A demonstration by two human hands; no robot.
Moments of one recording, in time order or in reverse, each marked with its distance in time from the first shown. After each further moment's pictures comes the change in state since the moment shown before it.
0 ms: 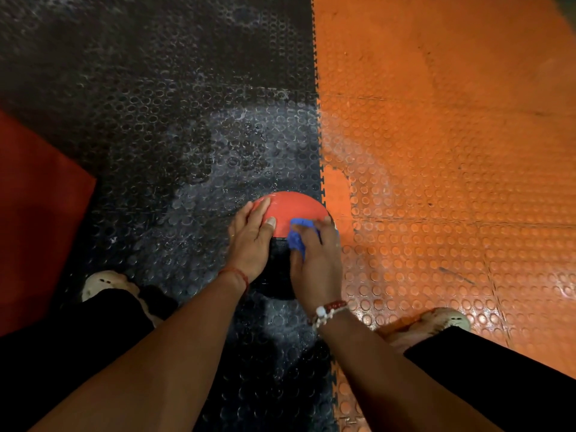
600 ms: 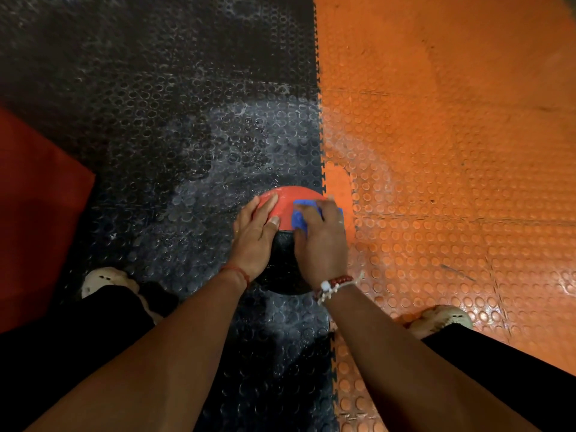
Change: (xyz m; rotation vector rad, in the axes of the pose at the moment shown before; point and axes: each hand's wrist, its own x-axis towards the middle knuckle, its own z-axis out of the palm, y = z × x) left_hand 0.003 -0.005 0.005 0.001 -0.029 0.073; right_hand 0.032 0.004 -0.002 -0.066 0.005 -0.040
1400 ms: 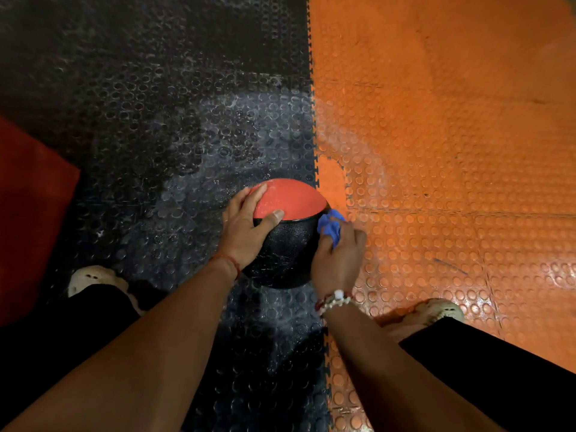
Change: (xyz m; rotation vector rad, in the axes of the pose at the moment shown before) left_hand 0.014 0.002 -0.003 0.014 -0.027 -0.044; right_hand -0.026 0.024 -0.002 0.169 0.201 0.492
